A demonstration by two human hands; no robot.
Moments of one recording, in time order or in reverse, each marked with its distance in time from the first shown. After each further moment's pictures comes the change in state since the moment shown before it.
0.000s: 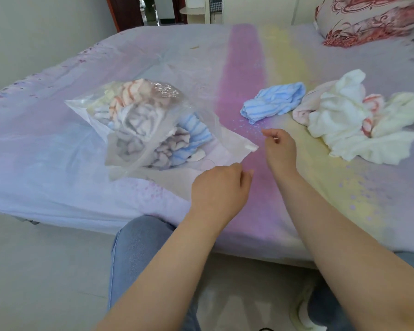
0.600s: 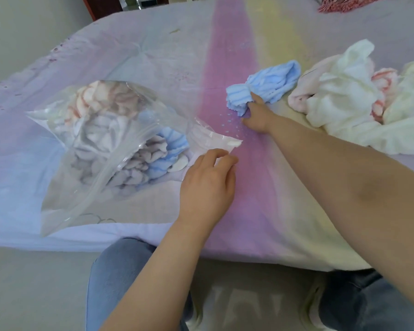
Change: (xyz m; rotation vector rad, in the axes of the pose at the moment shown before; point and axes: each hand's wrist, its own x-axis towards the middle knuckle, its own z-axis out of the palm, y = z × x) left_hand 0.055 -0.015 0.055 -0.188 0.222 0.162; right_hand 0.170 0.053 0.054 -0.538 -0.565 -0.211
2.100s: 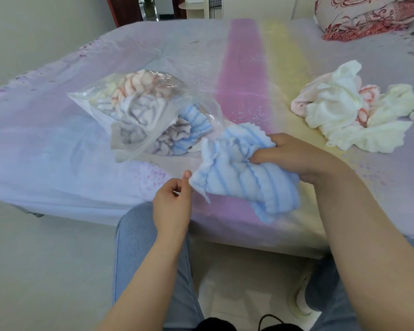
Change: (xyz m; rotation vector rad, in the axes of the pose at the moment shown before) left_hand -0.111 -0.027 -0.060 -0.599 0.224 -0.787; right_hand -0.271 -0.141 -0.062 0.593 -0.316 0.041
